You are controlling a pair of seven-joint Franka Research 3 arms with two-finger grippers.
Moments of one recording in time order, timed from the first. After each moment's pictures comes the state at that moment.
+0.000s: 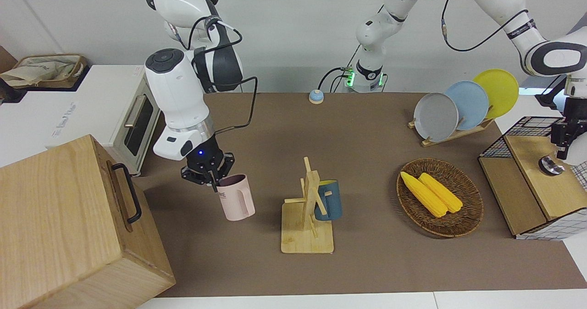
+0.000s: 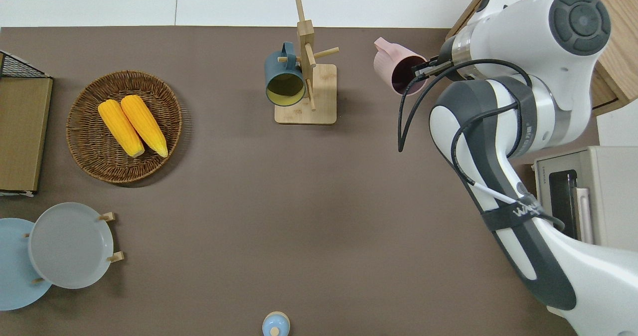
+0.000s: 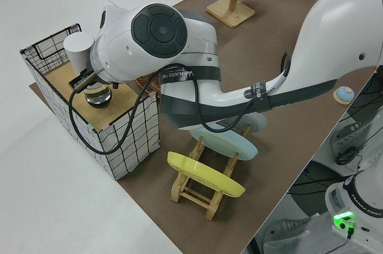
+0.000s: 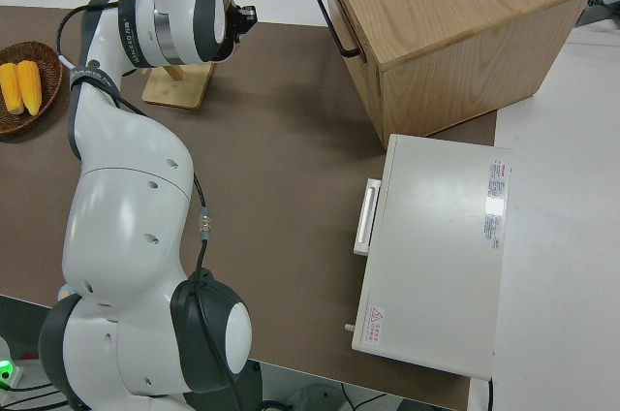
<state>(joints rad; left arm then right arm) 0.59 0.32 -0.05 -1.65 -0.62 2.50 0.92 0.23 0.46 -0.05 -1.31 0.08 2.02 -0.17</state>
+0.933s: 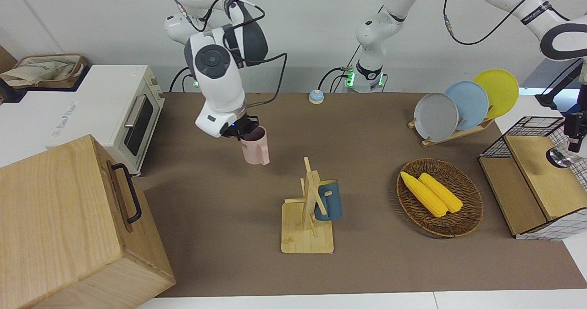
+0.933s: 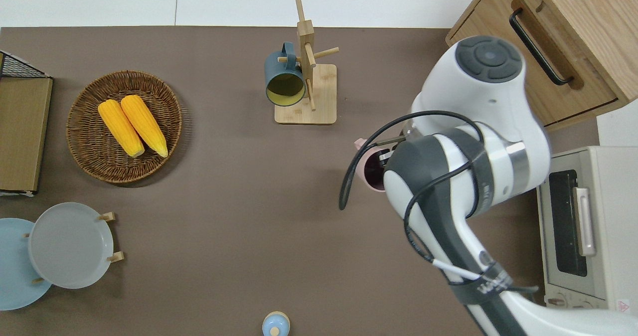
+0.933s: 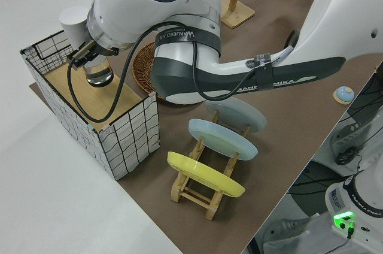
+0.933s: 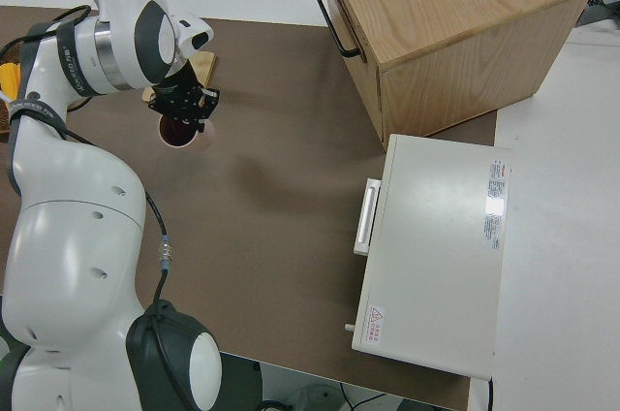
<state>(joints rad) 0.57 0.28 -0.06 -1.53 -0.43 2.34 0.62 0.38 0.31 -0.03 -1.50 0.11 1.62 0.19</state>
